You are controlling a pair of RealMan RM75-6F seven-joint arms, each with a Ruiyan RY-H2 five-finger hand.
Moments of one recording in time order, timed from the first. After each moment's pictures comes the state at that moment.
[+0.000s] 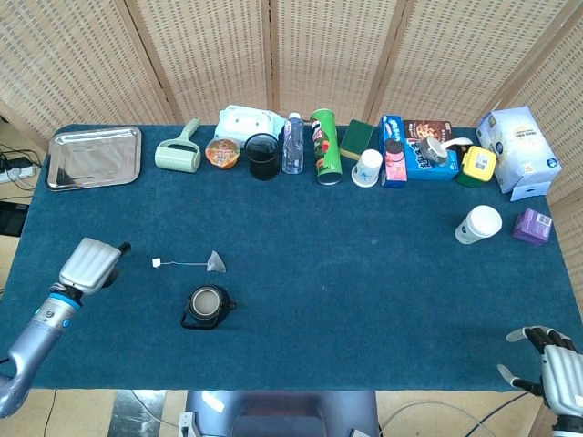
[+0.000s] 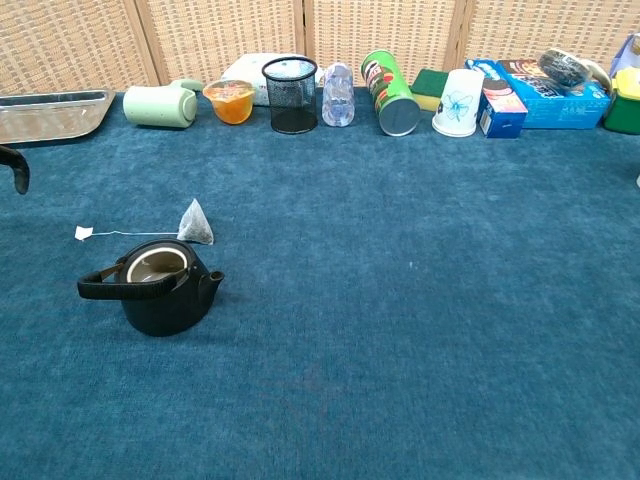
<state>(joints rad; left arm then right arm) -0.48 -1.33 -0.06 -1.22 1.50 1.00 0.22 -0.10 -1.18 0.00 -1.58 -1.47 1.52 0.09</state>
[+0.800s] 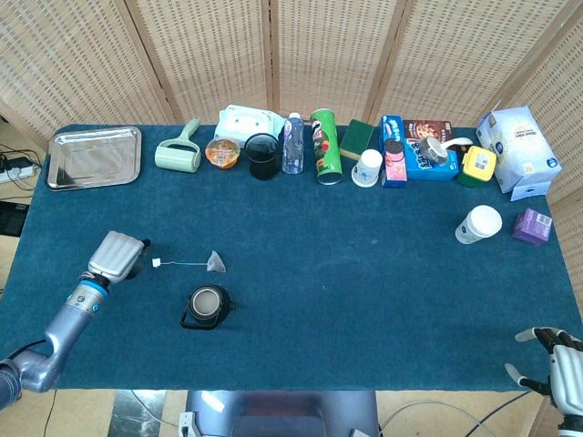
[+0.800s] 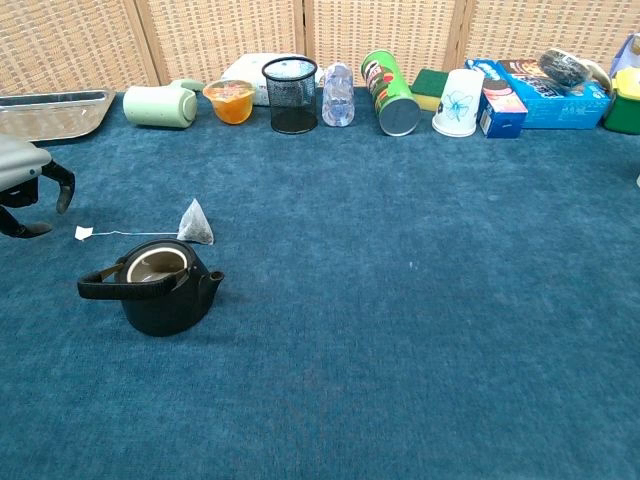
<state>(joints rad) -0.57 -1.50 -0.06 -1.03 1.45 0.92 0.17 -0.11 -1.17 0.02 -1.60 -1.42 1.52 0.08</state>
